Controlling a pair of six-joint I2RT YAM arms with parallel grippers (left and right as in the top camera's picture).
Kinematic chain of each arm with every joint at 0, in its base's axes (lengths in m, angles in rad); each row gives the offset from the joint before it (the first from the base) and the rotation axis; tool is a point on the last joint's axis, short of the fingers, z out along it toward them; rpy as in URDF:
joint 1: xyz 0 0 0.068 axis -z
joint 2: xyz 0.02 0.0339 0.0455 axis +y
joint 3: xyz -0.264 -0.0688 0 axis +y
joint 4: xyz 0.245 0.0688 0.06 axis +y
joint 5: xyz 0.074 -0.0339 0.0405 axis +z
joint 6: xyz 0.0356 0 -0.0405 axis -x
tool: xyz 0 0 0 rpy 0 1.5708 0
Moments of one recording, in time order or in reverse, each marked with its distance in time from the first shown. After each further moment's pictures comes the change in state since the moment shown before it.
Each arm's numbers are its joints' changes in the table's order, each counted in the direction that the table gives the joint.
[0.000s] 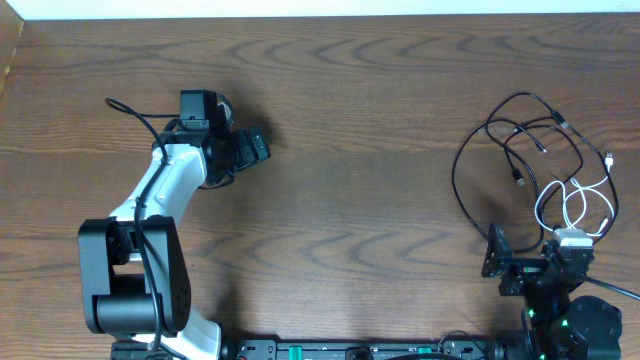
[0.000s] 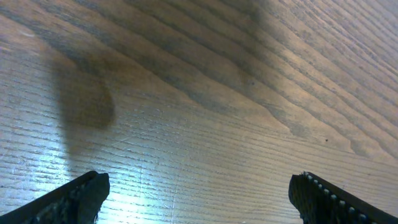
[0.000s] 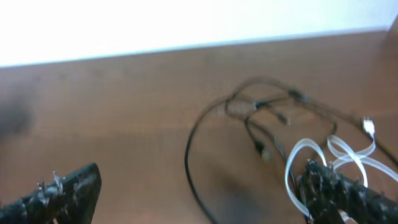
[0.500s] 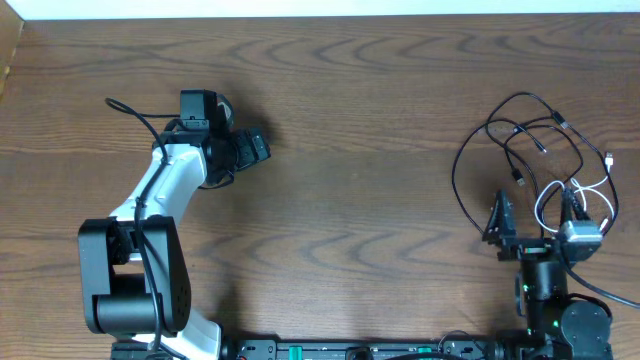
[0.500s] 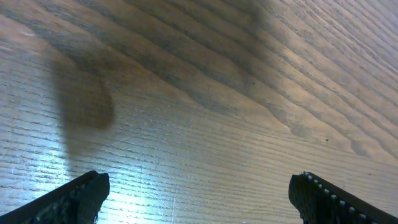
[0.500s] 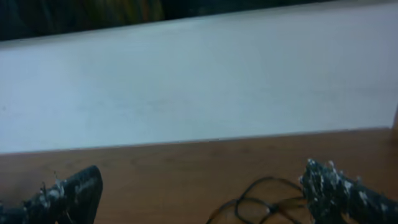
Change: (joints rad) left arm 0.000 0.000 0.000 0.000 0.000 0.000; right arm 0.000 -0.004 0.271 -0.676 0.000 -0.003
